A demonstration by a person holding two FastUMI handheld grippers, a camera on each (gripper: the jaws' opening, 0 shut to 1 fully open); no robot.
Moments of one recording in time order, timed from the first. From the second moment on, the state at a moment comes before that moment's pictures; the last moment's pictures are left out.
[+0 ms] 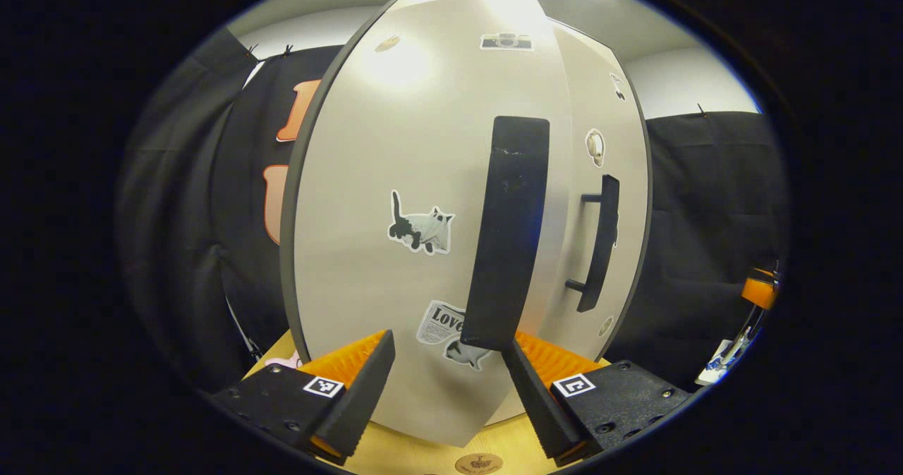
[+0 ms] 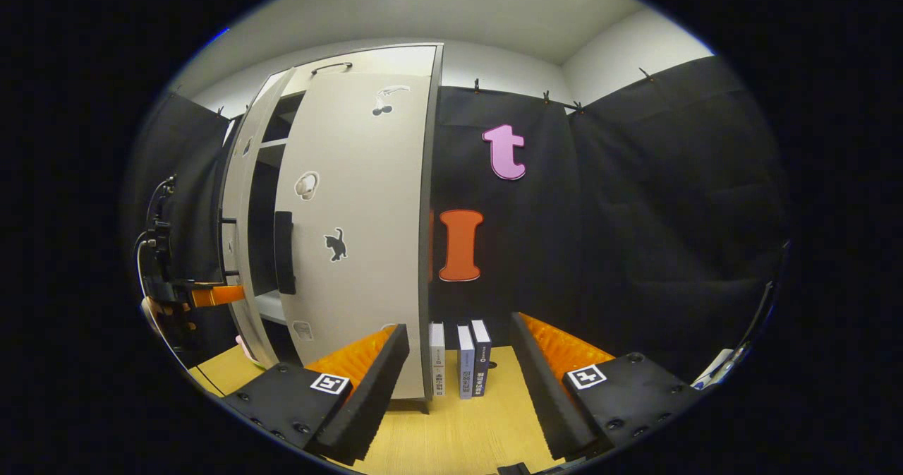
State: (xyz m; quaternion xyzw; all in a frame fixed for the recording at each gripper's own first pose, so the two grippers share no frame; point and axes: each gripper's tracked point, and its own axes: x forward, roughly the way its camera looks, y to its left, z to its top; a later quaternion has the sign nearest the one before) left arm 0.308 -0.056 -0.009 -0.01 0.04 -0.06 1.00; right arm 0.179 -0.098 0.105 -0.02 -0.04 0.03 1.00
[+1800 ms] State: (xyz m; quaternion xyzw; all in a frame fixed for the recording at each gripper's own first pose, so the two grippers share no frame) left arm 0.281 -0.039 0.010 -0.05 0.07 -0.06 0.99; right arm 0.167 -0.119 0.096 0.01 -0.02 0.01 1.00
